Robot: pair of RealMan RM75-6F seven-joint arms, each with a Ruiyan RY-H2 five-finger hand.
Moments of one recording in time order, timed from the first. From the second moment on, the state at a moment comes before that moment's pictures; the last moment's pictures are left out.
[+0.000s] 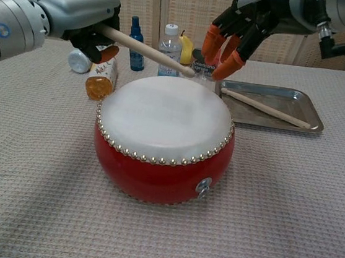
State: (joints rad) left arm -0.81 -1.48 -0.30 -1.75 1.00 1.16 0.85; right arm 1.20 -1.10 0.20 -2.00 -0.31 0.84 -0.28
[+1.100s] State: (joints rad) left arm -0.95 -1.60 -0.31 -1.77 0.80 1.31 1.04; right arm 1.29 -1.42 0.28 -1.87 -0.20 1.08 -0.41
